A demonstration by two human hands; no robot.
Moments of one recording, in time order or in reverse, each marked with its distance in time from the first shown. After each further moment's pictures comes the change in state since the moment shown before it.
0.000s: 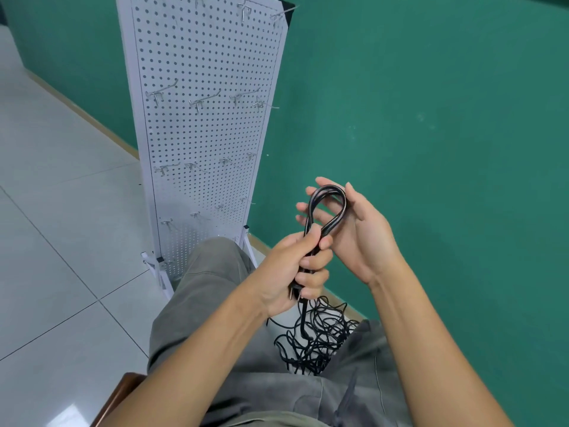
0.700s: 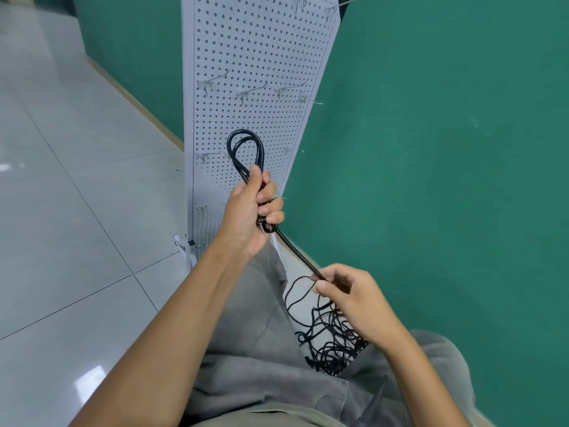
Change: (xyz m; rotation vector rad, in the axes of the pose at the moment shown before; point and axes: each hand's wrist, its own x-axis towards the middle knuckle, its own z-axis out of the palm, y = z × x) left_hand -0.014 0.067 -0.067 -0.174 0.461 0.471; right_hand -0.040 0.084 -0.029 -0.927 -0.086 0.014
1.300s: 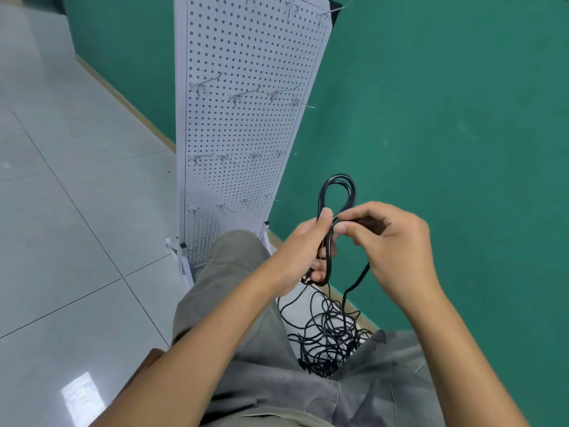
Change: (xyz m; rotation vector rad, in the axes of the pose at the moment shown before) left_hand -0.032 -0.057 0.038 0.576 -0.259 -0.238; right_hand 0.010 -0.089 -0.043 -0.238 0.412 -0.314
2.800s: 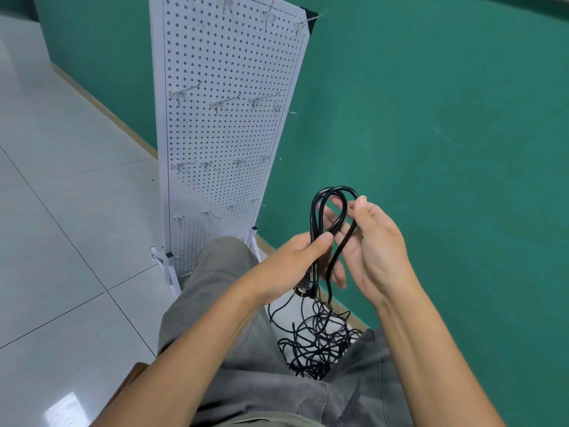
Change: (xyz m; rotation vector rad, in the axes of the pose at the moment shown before) left_hand -0.008 -0.002 0.004 0.247 -0.151 0.114; right_hand 0.004 -0.007 0.009 0.972 0.102 0.558
